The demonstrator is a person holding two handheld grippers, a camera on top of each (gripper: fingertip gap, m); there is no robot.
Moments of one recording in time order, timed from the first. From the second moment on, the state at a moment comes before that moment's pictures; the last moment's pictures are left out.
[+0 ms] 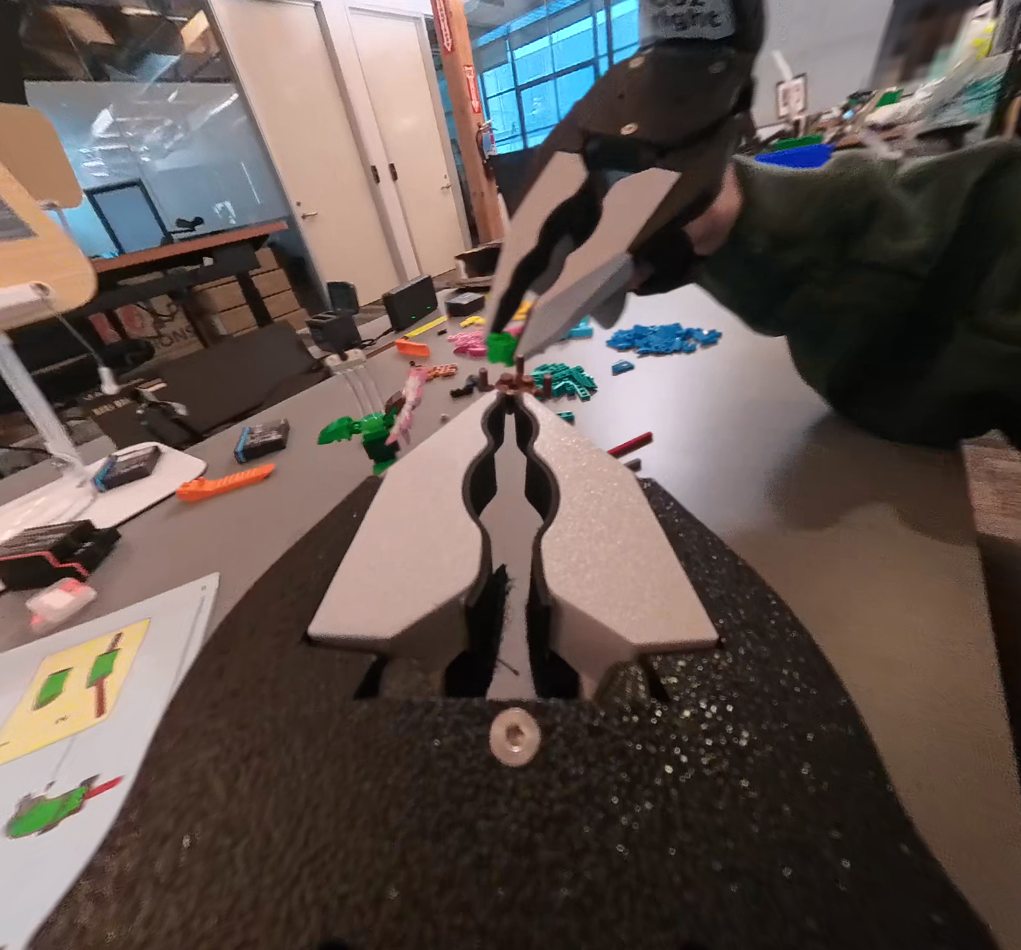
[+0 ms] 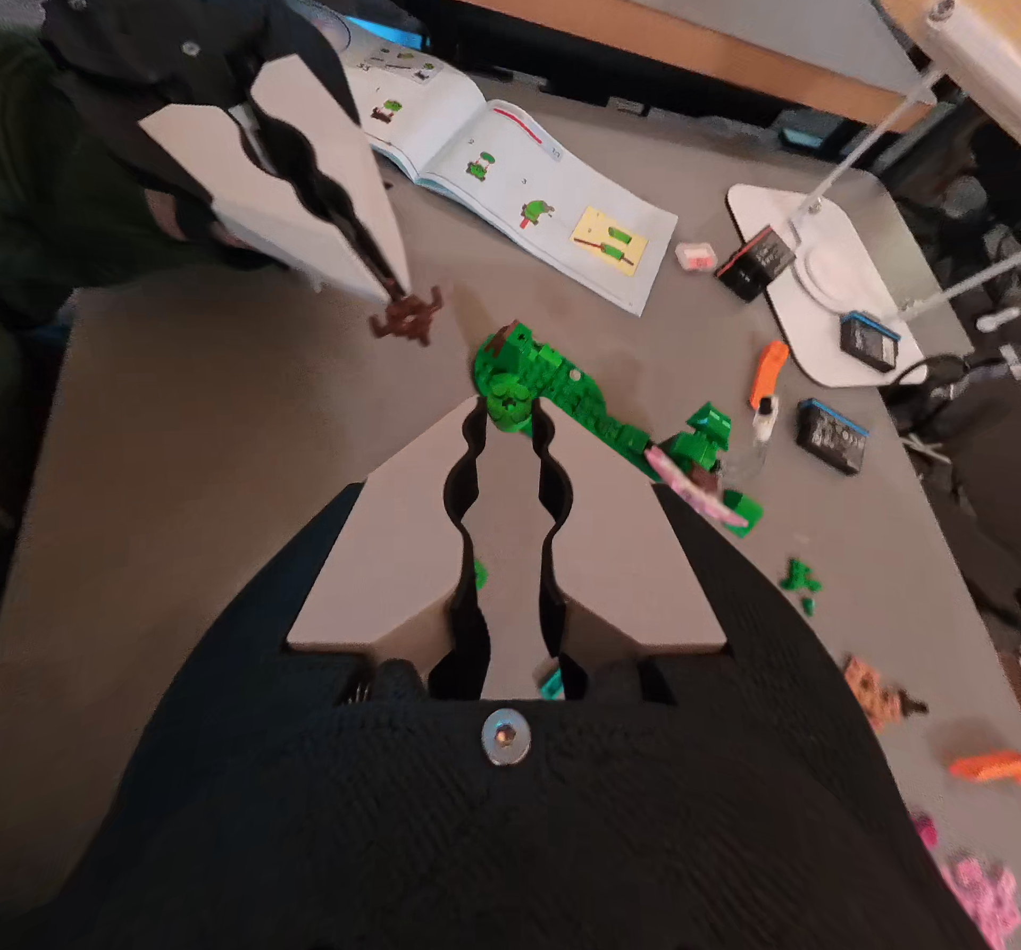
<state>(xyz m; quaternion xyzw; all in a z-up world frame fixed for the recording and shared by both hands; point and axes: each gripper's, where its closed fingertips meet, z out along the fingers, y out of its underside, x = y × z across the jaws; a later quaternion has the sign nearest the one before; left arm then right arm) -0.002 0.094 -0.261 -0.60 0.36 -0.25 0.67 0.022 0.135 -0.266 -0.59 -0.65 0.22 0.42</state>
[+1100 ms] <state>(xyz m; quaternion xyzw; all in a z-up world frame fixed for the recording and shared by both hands) 0.005 0.095 -0.272 -0.61 0.36 -0.28 0.65 0.012 0.128 -0.228 -0.53 -0.44 0.63 0.37</state>
